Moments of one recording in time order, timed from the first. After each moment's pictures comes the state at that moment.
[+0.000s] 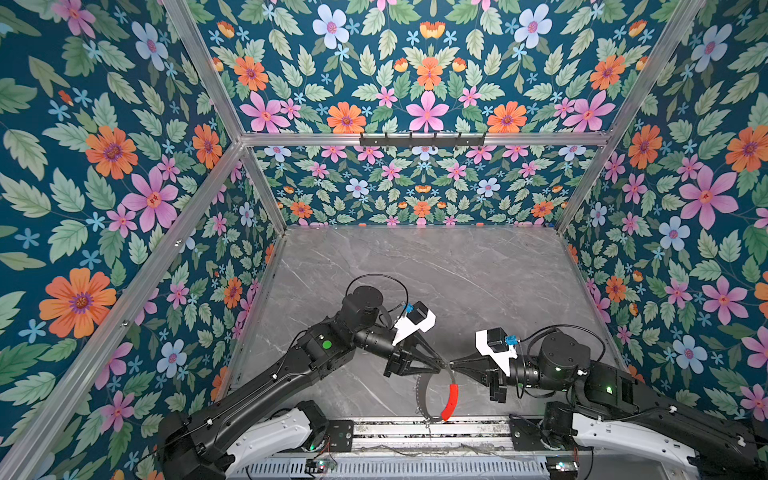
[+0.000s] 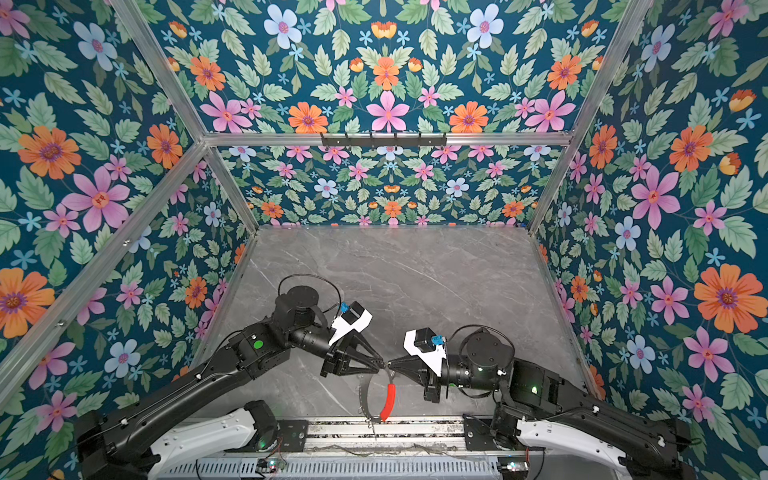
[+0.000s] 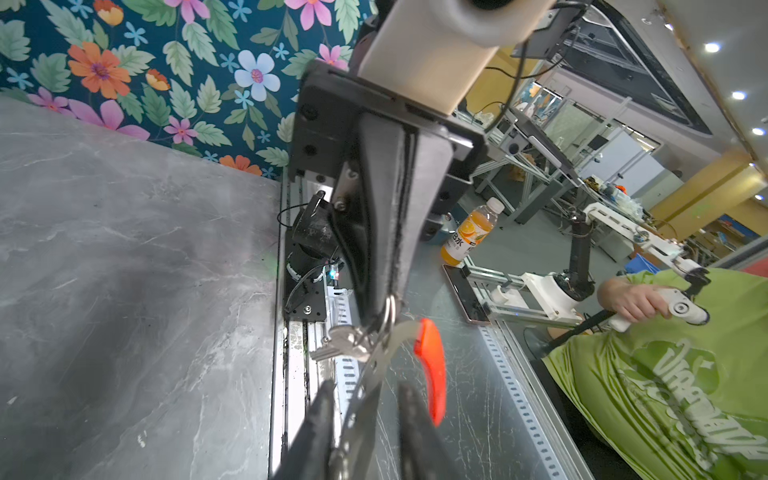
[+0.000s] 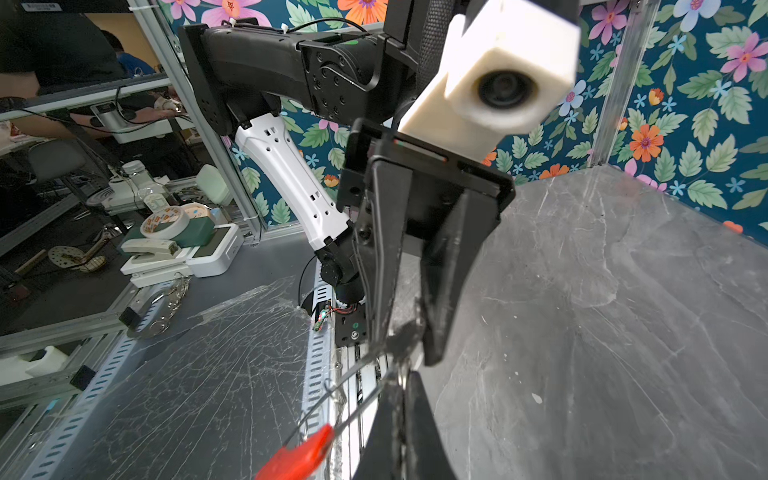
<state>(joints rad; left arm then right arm) -0.88 0.98 0.87 -0.28 1.02 -0.12 1.15 0.64 0.76 -0.30 -0.25 0.09</state>
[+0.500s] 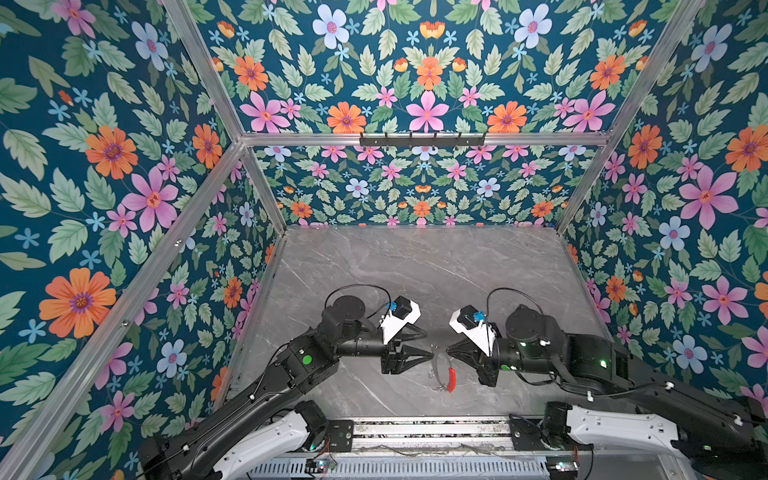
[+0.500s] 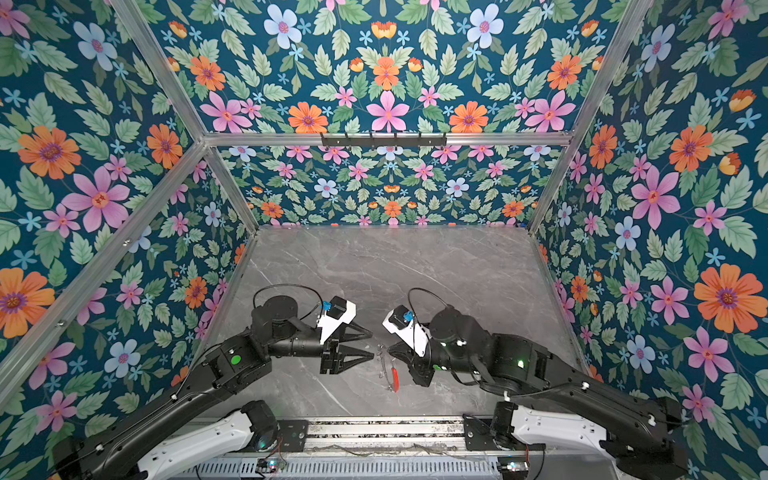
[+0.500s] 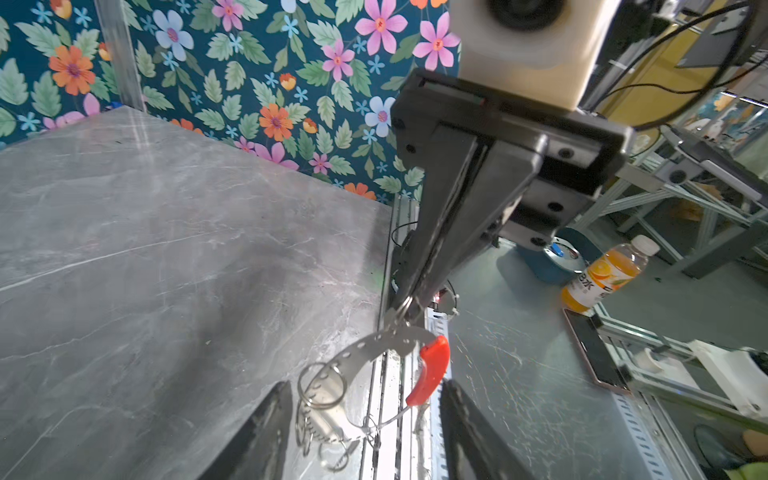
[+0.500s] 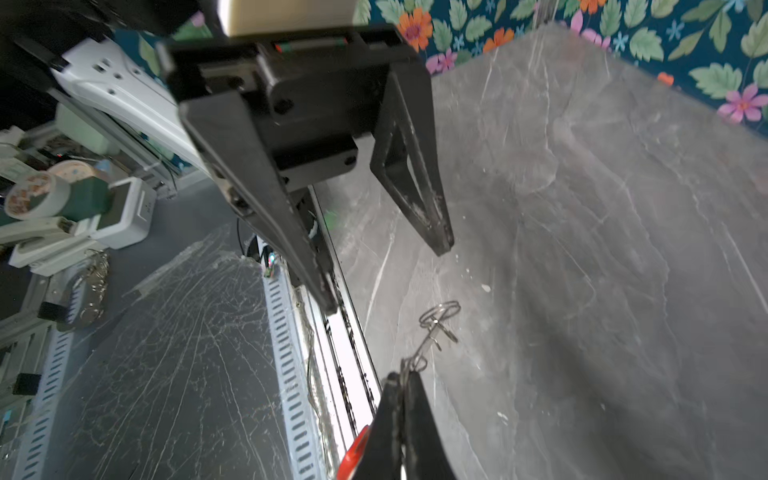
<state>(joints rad) -0.88 0.83 0.80 -0.26 0.65 -0.11 1.15 0.95 1.14 -0.79 -0.09 0.16</state>
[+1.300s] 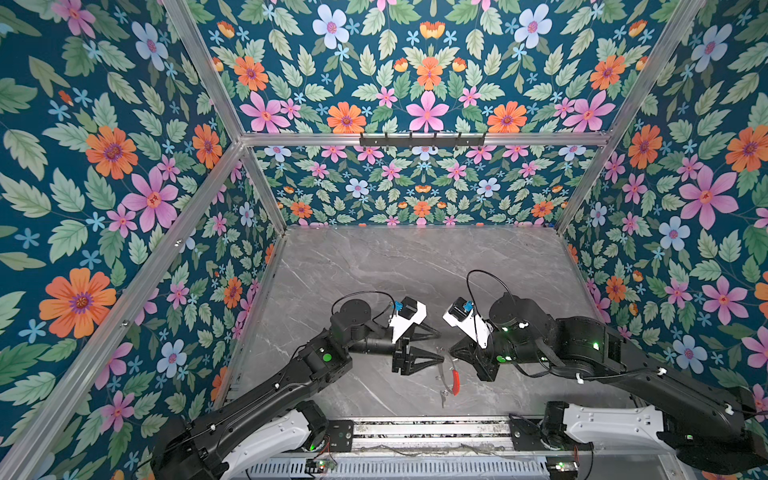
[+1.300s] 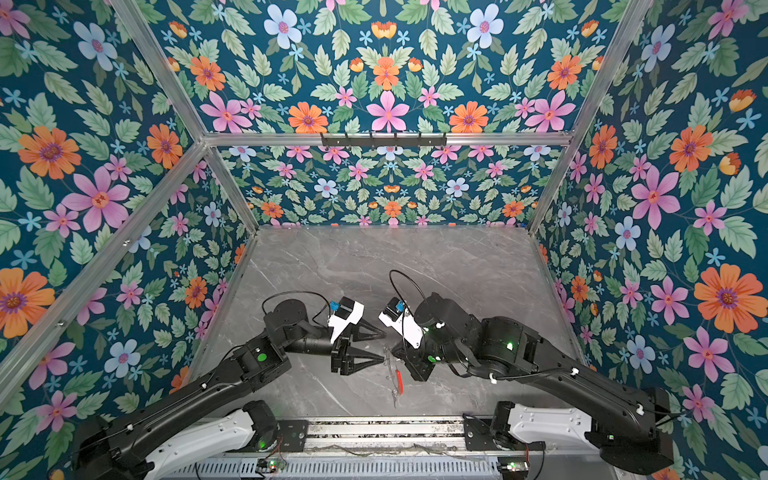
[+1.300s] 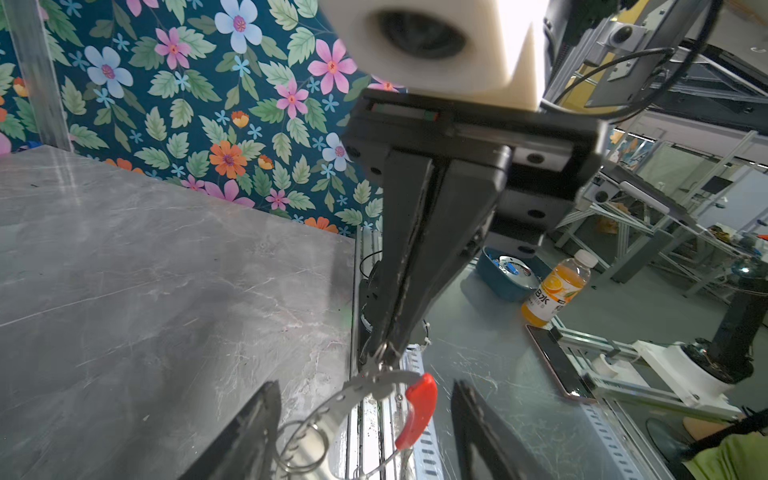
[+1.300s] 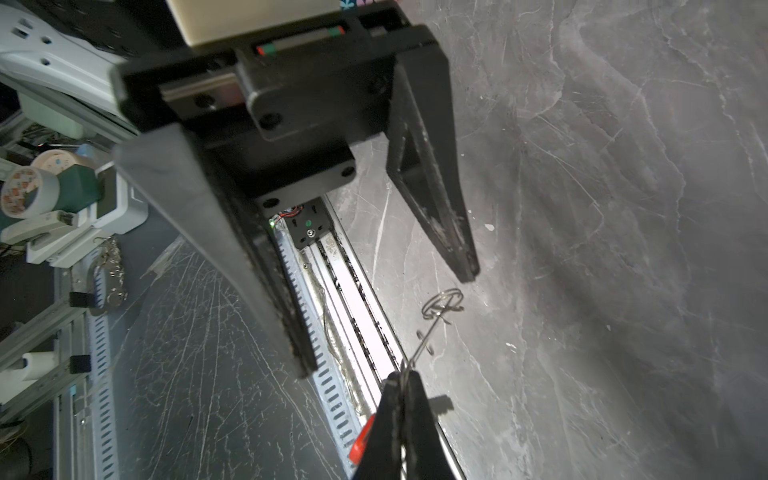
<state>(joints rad) -0.88 0.93 0.68 0.14 0.81 -0.23 1.12 1.06 1.31 -0.99 -0.14 0.22</state>
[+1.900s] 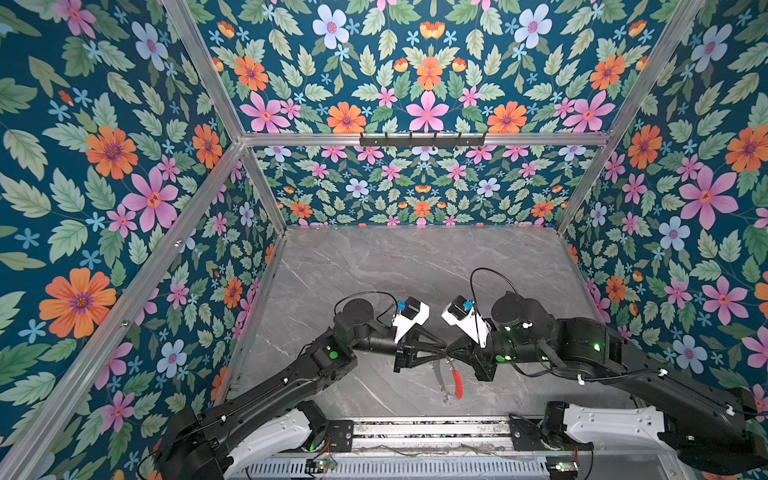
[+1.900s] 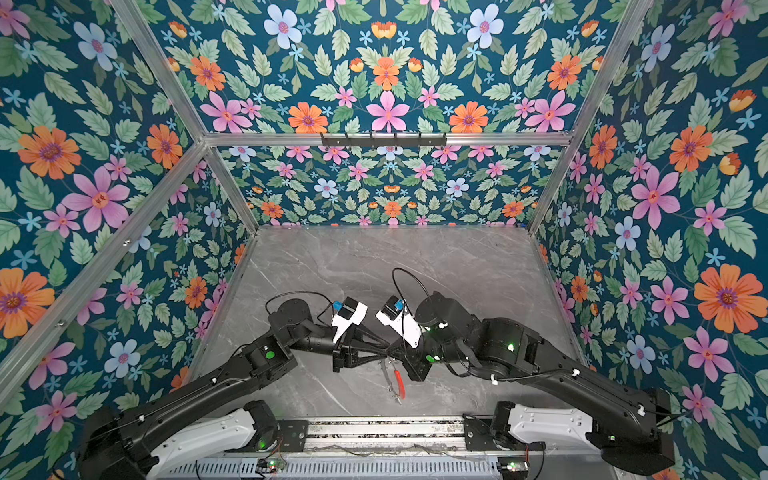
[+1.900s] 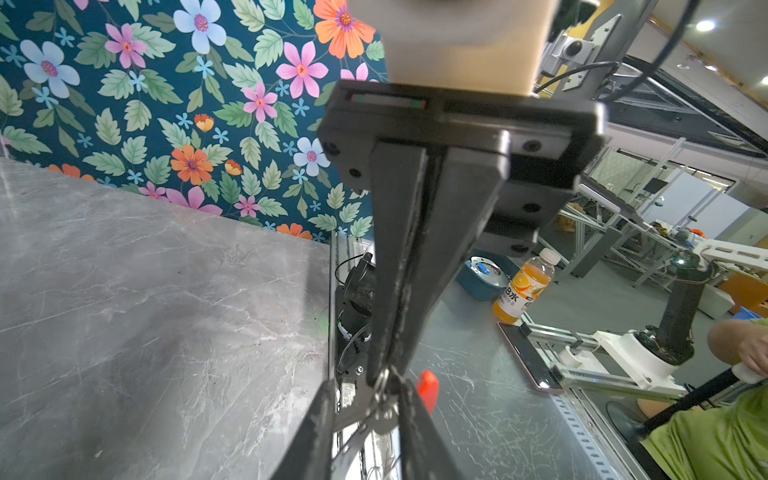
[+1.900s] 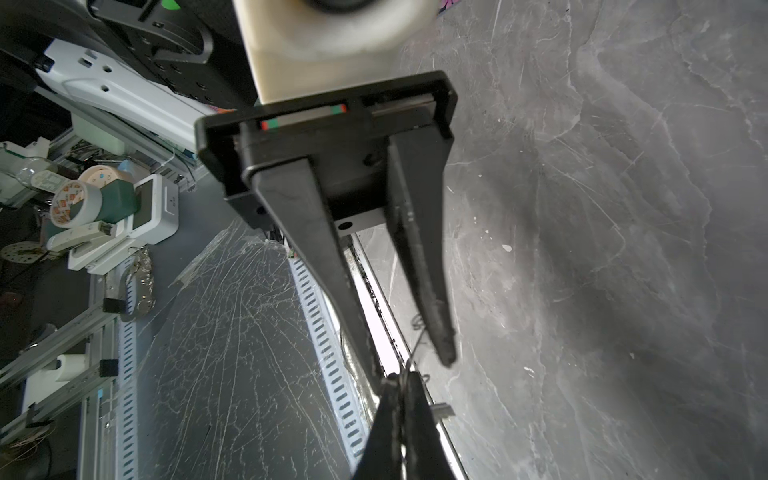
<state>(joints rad) -0.88 0.97 0.66 0.26 0.89 -0.28 1.12 1.04 1.29 -0.93 -0.16 0.23</state>
